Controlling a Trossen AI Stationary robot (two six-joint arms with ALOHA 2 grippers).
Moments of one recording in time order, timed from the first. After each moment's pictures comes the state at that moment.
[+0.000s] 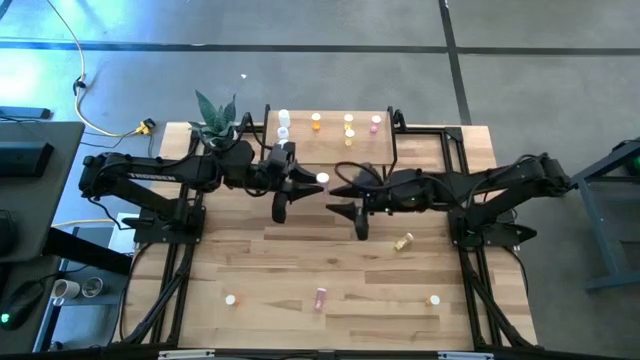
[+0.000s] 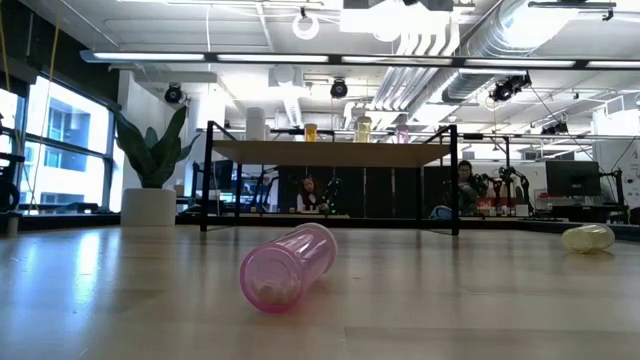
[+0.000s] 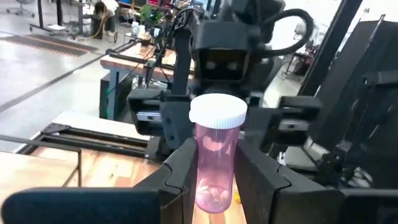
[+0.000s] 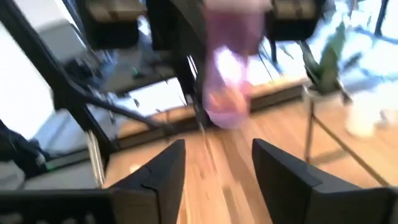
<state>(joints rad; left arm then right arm) 0.12 1.27 1.12 0.08 0.07 -0.22 0.17 1.34 1.19 -0.10 0.23 0.31</state>
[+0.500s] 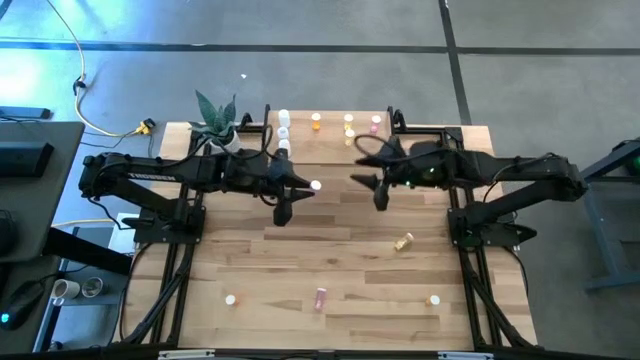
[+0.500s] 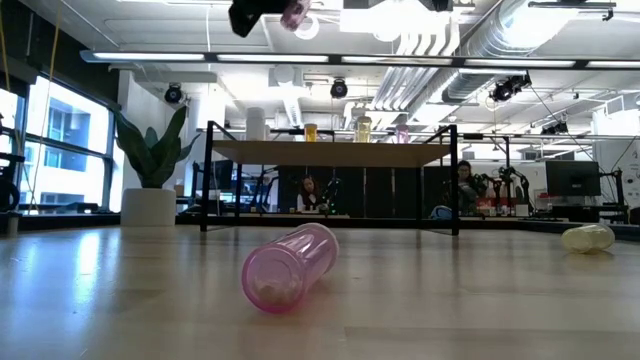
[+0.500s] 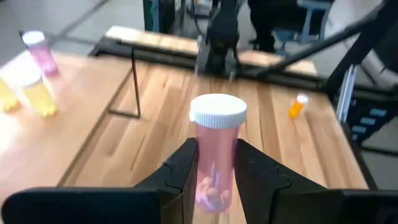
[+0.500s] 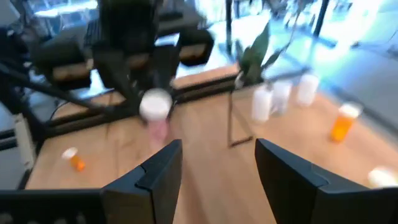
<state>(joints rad) 0.12 1.27 1.13 -0.30 -0.07 -0.15 0.00 1.17 1.19 -0.33 0.23 0.17</state>
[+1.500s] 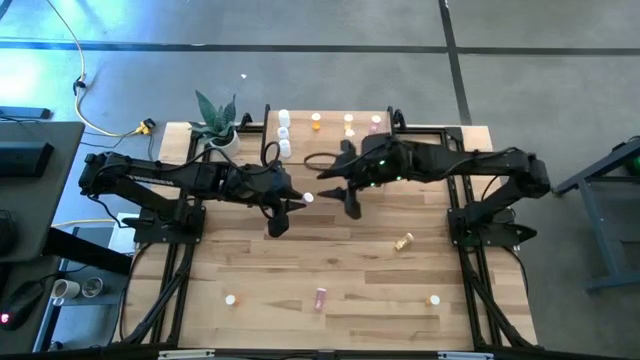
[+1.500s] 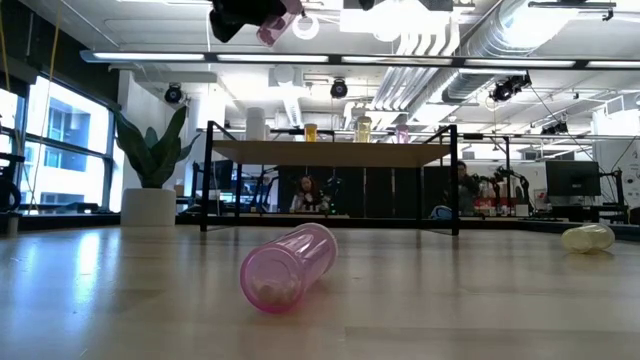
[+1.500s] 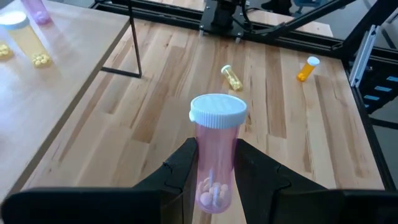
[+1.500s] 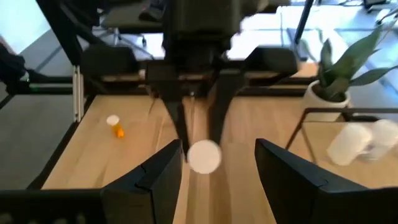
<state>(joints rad) 0.04 1.27 1.12 -0.46 -0.16 -0.22 -0.03 1.51 1.49 -0.39 -0.10 -0.03</state>
